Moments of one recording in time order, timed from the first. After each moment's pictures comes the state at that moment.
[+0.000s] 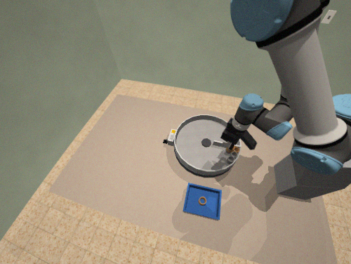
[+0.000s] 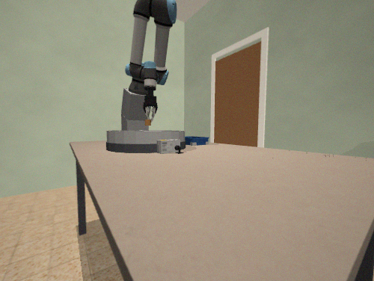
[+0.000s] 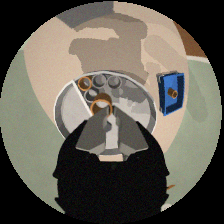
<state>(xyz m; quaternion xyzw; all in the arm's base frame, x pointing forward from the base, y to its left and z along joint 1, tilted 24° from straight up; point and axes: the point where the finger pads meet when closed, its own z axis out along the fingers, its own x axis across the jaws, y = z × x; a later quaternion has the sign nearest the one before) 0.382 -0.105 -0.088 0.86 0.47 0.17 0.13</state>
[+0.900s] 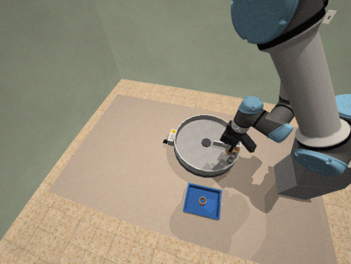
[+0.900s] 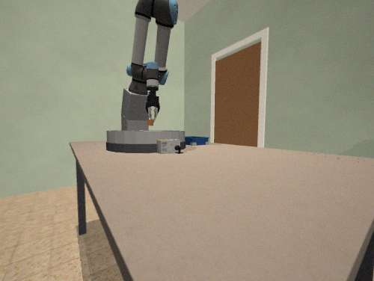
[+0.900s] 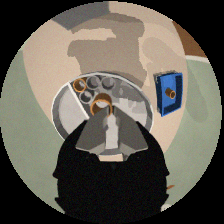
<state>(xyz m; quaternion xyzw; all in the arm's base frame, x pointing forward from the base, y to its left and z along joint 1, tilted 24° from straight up) 0.387 -0.090 -0.087 0.86 0.47 0.17 0.13</state>
